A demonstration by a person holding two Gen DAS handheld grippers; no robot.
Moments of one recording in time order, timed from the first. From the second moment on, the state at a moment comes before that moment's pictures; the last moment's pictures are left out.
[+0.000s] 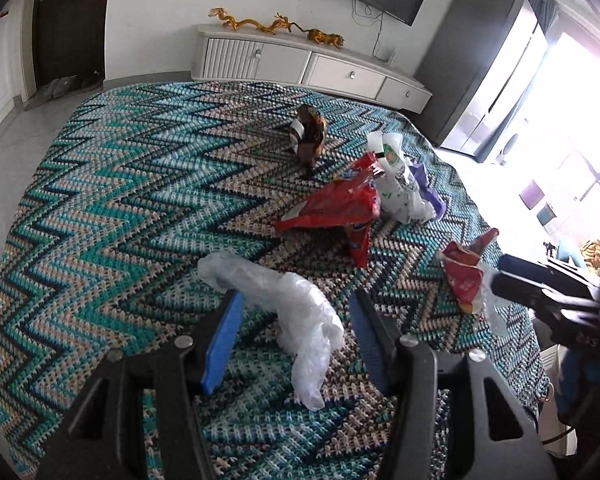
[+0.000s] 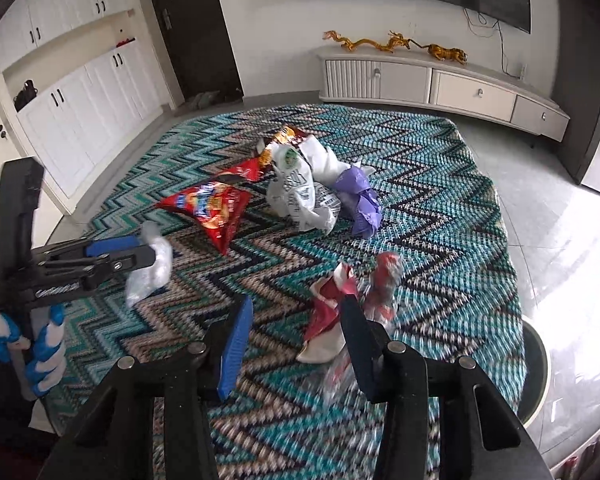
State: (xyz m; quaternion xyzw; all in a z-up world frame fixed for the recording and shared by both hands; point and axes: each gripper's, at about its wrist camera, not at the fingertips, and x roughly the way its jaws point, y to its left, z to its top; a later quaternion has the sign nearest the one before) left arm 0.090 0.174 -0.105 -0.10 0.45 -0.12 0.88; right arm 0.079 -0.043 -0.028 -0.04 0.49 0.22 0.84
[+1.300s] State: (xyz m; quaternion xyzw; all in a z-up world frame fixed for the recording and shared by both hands) left arm 0.015 0.166 -0.048 -0.10 0.37 -0.15 0.91; right arm 0.032 -0.036 0.003 -0.03 0.43 0.30 0.85
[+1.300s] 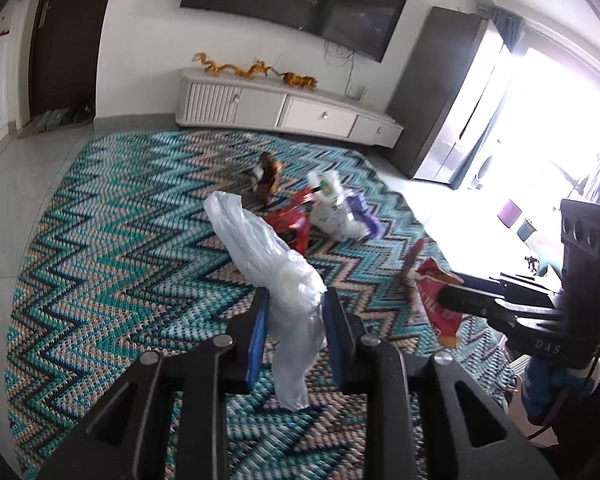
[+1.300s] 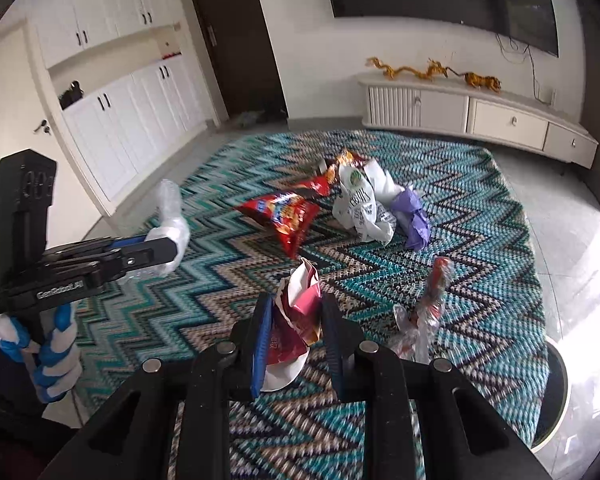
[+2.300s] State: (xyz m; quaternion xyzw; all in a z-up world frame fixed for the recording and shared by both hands) left arm 0.040 -0.096 0.022 0.03 0.36 -0.32 0.88; right arm -0.022 -0.300 0.037 0.14 0.33 0.10 0.93
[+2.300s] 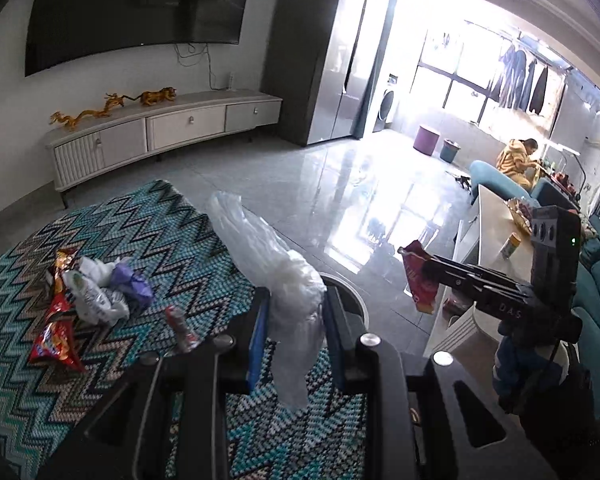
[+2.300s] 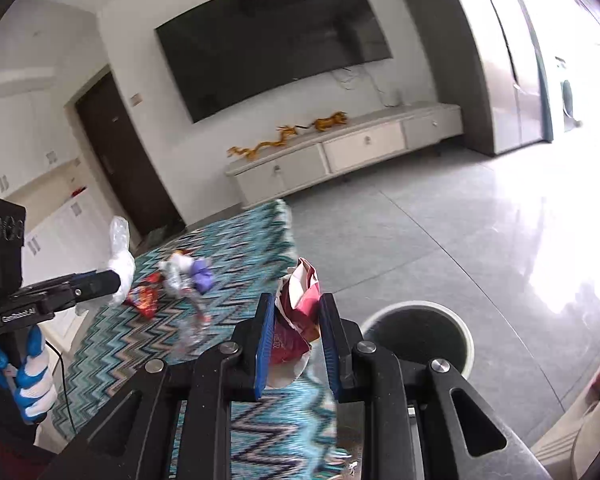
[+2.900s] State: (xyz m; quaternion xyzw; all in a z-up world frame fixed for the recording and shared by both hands) left arm 0.171 -0.254 -0.069 0.07 0.47 -0.37 0.80; right arm 0.060 -0.399 -0.058 0.21 0.40 0.02 0.89
